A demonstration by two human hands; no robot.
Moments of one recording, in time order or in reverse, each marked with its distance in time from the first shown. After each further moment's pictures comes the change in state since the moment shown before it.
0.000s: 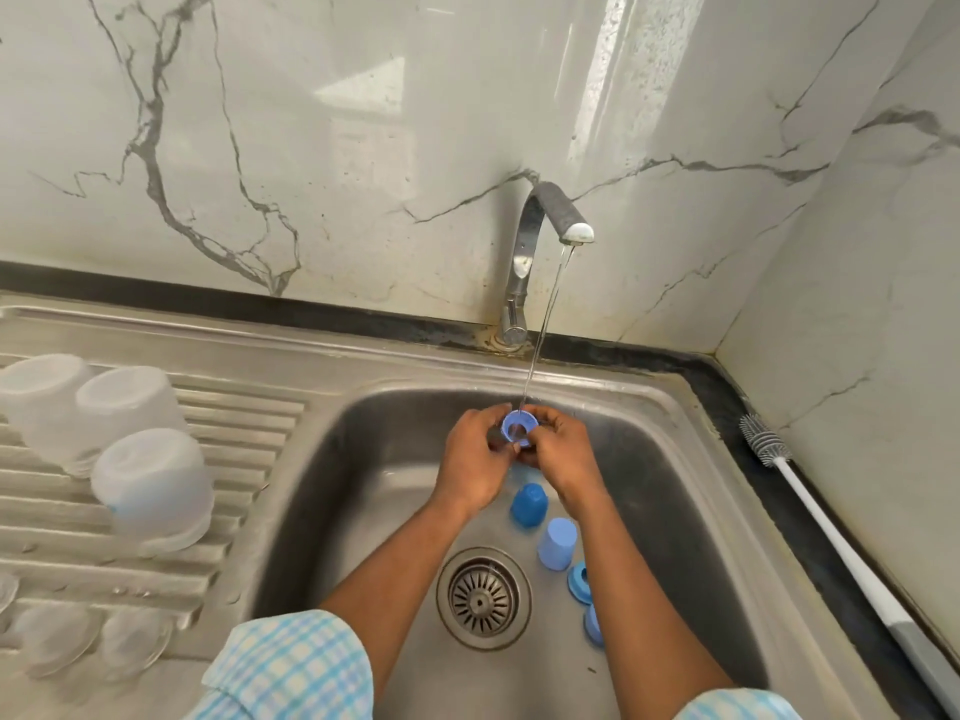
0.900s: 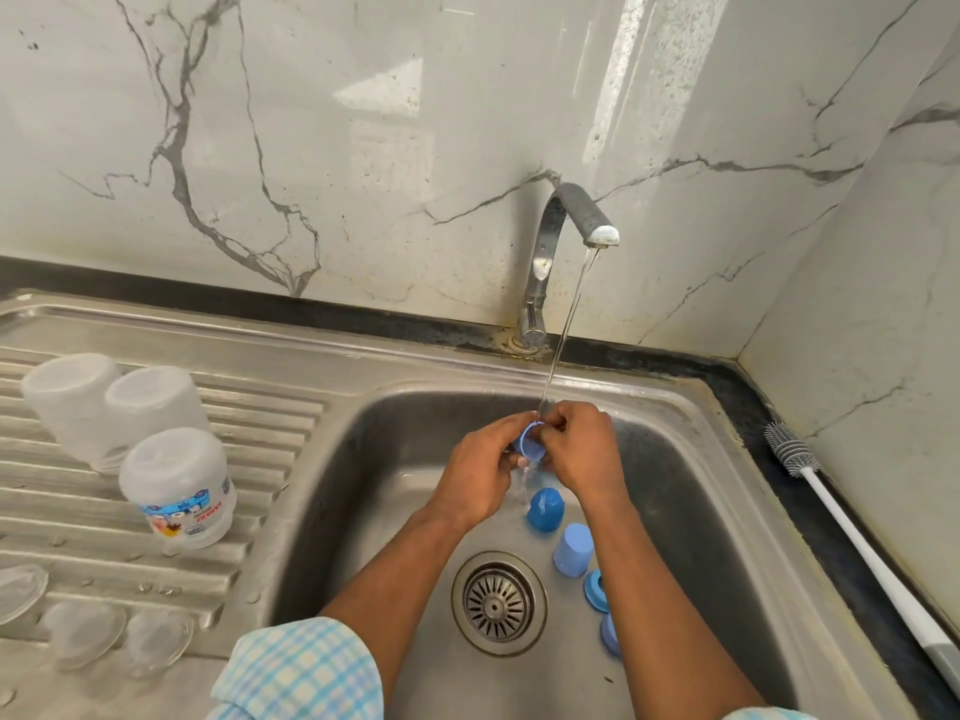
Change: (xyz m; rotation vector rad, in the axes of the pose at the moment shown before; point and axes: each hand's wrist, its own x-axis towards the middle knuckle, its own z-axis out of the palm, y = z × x) left_hand -0.007 -0.009 -0.017 0.079 -0.143 0.344; right_hand -0.004 -0.022 -0.002 -0.569 0.103 -0.186
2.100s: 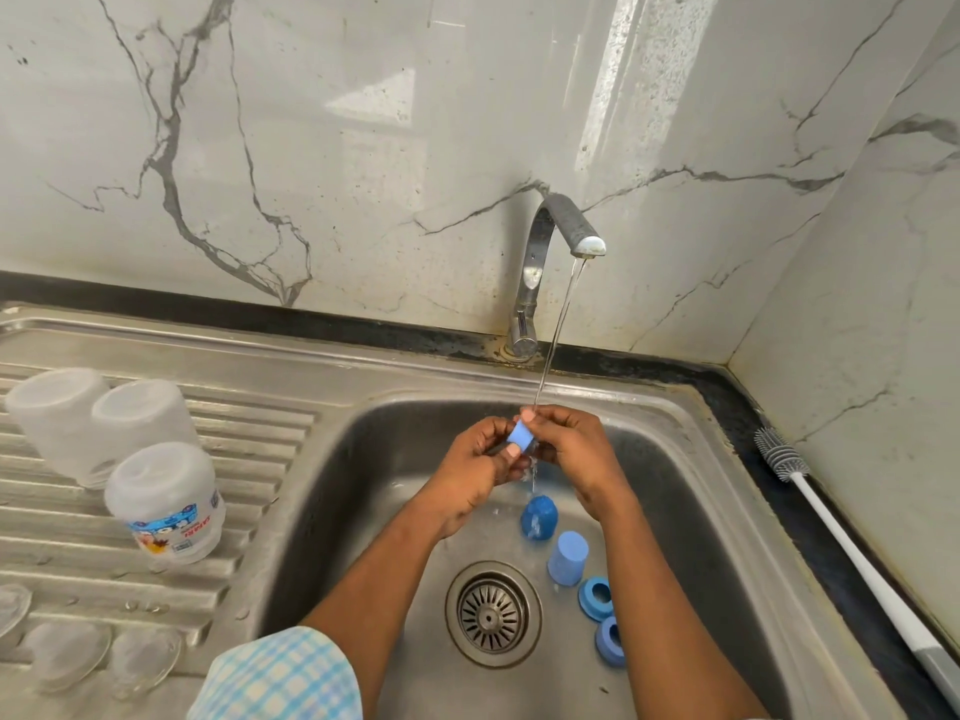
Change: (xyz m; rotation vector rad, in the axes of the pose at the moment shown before) left_hand 0.009 0.008 -0.004 -0.663 -0.054 -0.476; right_hand 0.000 0.006 -0.010 0.665 -0.189 0.094
